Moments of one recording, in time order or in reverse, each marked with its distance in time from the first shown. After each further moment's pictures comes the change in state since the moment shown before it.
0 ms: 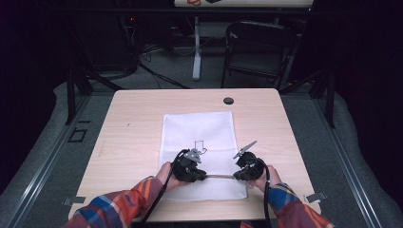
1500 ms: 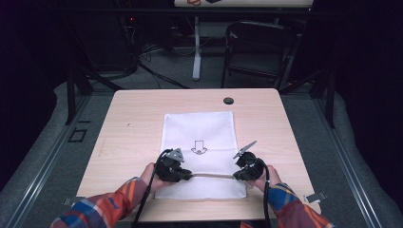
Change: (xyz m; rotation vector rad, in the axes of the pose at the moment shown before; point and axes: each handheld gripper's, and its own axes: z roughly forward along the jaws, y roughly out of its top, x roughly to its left) left arm 0.010 -0.034 -0.034 0.003 0.044 -0.045; right arm 0.000 0.000 0.001 -0.006 0.005 0.000
